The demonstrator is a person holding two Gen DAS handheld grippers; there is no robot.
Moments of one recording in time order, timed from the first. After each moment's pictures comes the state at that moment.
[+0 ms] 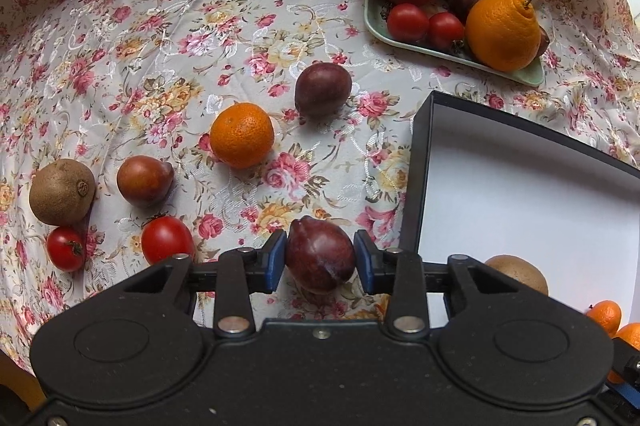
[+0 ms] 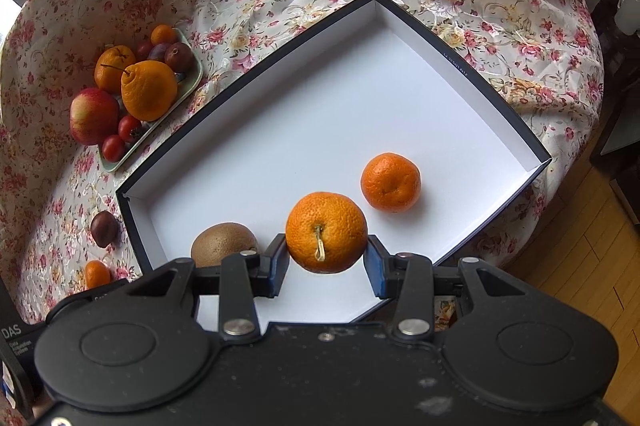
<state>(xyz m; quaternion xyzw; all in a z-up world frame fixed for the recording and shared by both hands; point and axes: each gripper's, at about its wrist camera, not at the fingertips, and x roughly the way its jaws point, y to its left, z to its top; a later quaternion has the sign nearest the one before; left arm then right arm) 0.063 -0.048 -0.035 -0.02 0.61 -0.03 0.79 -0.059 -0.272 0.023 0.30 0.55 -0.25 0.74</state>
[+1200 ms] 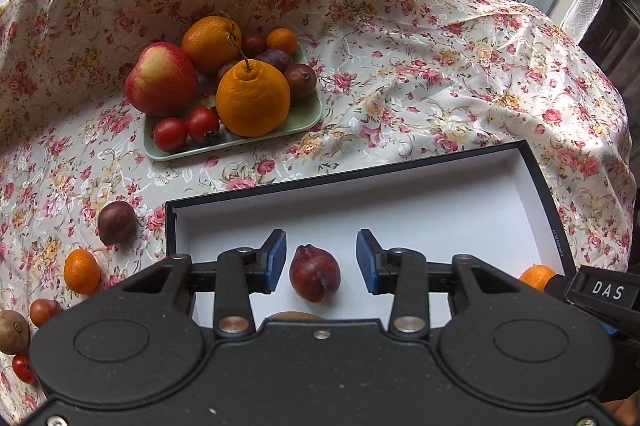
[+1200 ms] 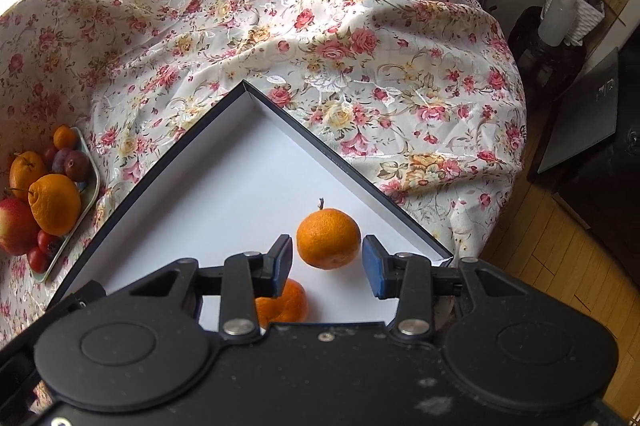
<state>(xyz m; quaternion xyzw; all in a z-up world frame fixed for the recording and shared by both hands) 0.052 -0.186 0.010 0.08 0.52 -0.19 0.83 -0.059 -0.349 0.021 0.28 0.51 -0.38 0.72</state>
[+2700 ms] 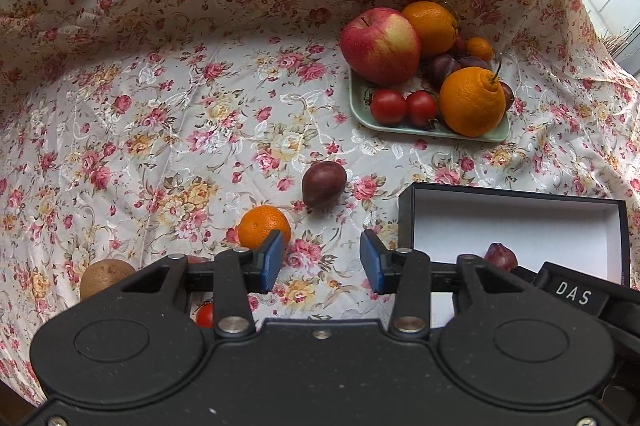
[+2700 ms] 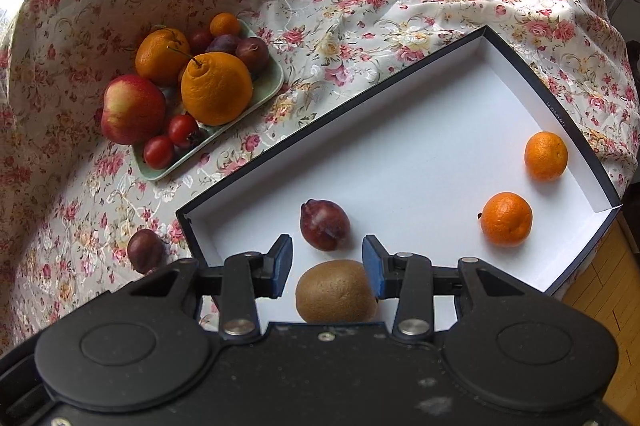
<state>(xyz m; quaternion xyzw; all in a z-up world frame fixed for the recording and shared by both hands) 0.102 -0.023 0.015 0.00 0.58 -0.08 0.81 0.030 -0.199 0.018 0.25 0.56 -0.25 0.75</state>
